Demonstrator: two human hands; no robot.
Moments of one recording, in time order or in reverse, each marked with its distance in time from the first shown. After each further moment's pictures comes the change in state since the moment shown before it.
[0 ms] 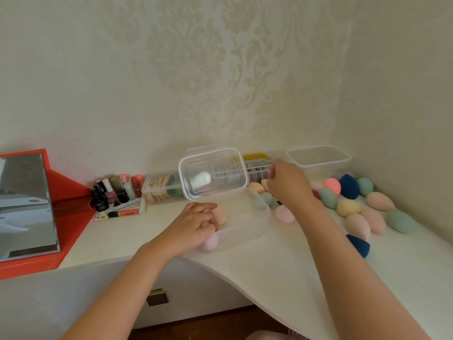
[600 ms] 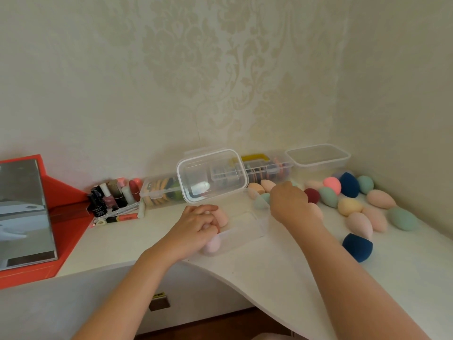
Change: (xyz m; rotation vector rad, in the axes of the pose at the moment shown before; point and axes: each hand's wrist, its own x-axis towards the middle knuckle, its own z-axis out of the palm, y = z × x) left_hand 0.003 0.004 0.004 -0.067 0.031 -0.049; right_hand -0.018 -0.001 0.015 -0.414 -0.273 0.101
